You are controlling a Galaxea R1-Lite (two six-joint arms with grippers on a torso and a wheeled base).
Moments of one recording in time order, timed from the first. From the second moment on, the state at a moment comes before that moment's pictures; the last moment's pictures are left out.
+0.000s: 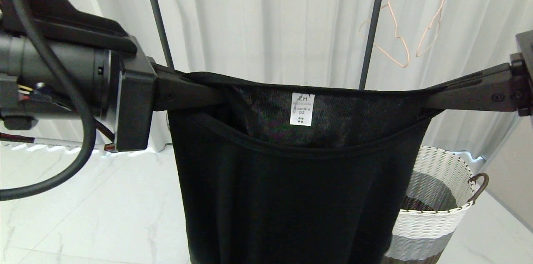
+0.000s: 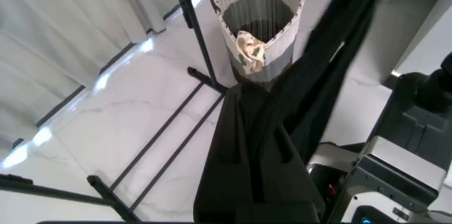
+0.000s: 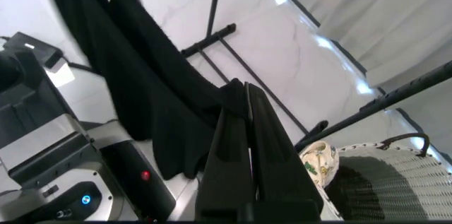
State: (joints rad) left arm -0.68 1.38 -1.47 0.50 -0.24 0.21; right arm 0.91 1.36 -1.61 0.70 0.00 -0.09
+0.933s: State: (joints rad) left arm -0.68 1.42 -1.47 0.48 -0.20 0.21; right arm 0.91 1.34 -1.60 0.70 0.00 -0.09
